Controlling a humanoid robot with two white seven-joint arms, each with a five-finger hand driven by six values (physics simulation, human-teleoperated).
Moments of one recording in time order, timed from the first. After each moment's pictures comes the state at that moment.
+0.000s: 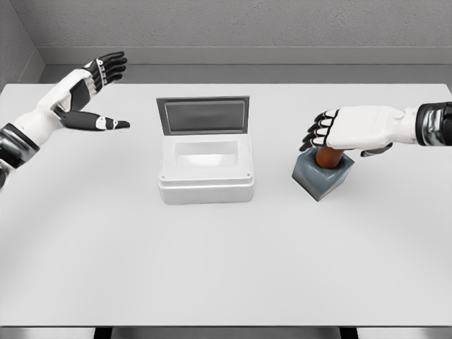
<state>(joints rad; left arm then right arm) -0.48 0.70 -0.47 -1.37 0.61 -0.22 -0.35 -0.91 -0.94 0.89 -1.59 0.47 -0.61 0.61</state>
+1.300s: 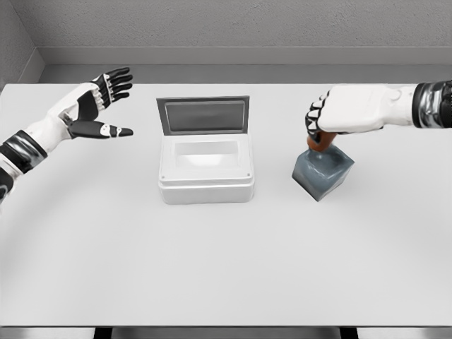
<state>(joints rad) -0.50 0.66 -0.48 -1.29 0.70 -0.14 -0.44 -0.98 -0.91 0.88 -1.62 0.48 -0.61 0.61</state>
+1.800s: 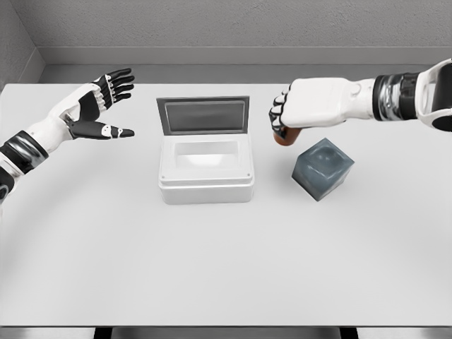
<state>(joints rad) -0.50 0.66 -0.48 -1.29 0.70 -0.14 -0.45 -1.02 -0.77 0.90 -1.62 0.53 -0.61 0.61</state>
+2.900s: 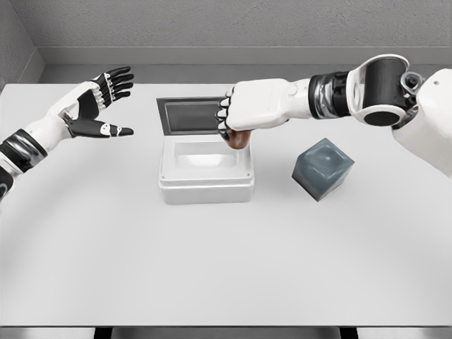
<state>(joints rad) -0.50 0.66 -0.48 -1.28 0.70 -0.14 -0.46 -1.07 -0.56 0.94 -1.54 0.59 -0.61 0.61</state>
